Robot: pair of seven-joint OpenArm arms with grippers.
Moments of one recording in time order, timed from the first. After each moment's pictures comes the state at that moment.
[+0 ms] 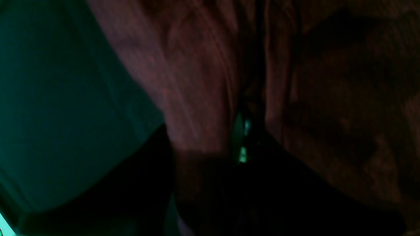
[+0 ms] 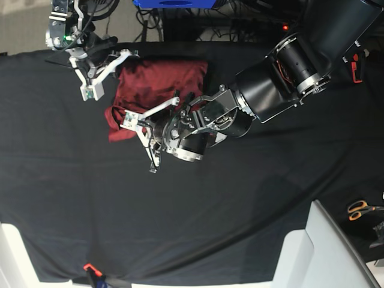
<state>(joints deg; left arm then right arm) -28.6 -6.0 64.2 57.8 18.4 -41.9 18.7 -24.1 -4.2 11.2 87.3 10.5 22.1 -38.9</state>
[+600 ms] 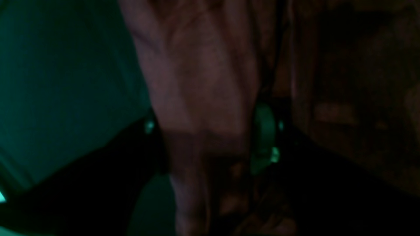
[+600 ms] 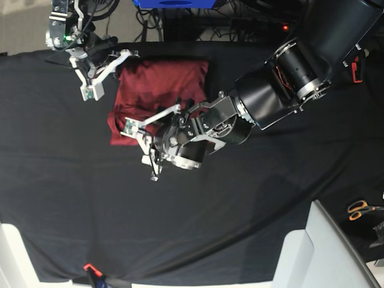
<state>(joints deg) -30.7 -5.7 64.2 57.9 17.6 -41.9 23.0 -24.1 -4.2 11.1 87.3 10.5 22.1 -38.9</state>
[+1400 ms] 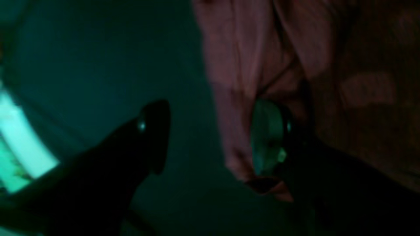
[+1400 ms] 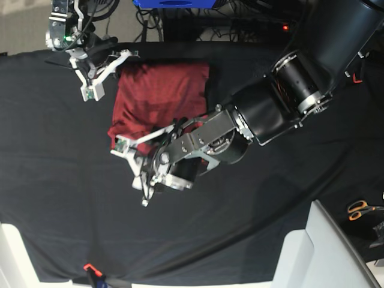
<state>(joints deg) -35.3 -5.4 64.2 64.9 17.2 -42.0 30.7 -23.8 -4.2 11.1 87.3 10.4 22.0 -39.1</state>
